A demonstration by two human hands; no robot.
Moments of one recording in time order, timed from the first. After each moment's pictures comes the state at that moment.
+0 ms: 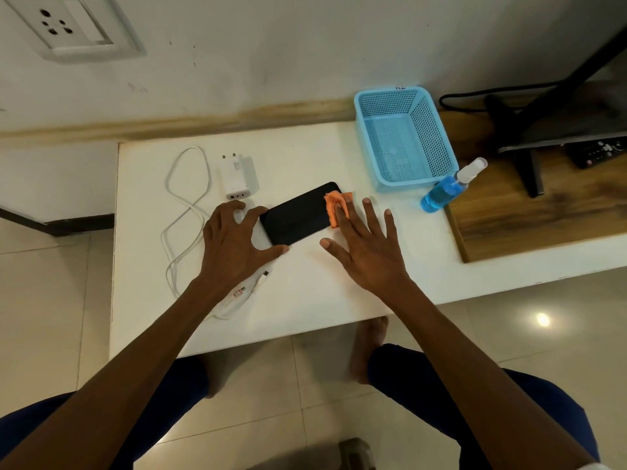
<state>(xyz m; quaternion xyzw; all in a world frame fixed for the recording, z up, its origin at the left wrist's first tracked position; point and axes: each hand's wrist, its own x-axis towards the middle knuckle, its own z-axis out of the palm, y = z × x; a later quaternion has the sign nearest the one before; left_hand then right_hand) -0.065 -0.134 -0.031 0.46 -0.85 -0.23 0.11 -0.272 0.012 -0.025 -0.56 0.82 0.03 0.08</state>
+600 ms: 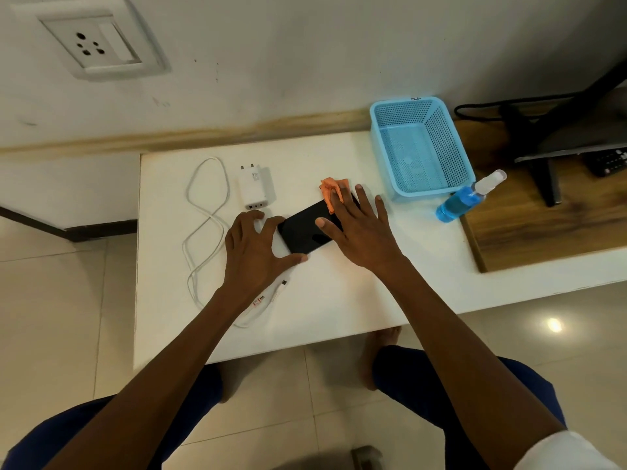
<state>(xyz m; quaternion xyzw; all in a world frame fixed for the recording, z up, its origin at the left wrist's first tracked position) -0.065 -0.136 -0.033 0.46 -0.84 -0.26 0.11 -0.266 -0.050 -0.010 -0.57 0.81 -0.01 0.13</state>
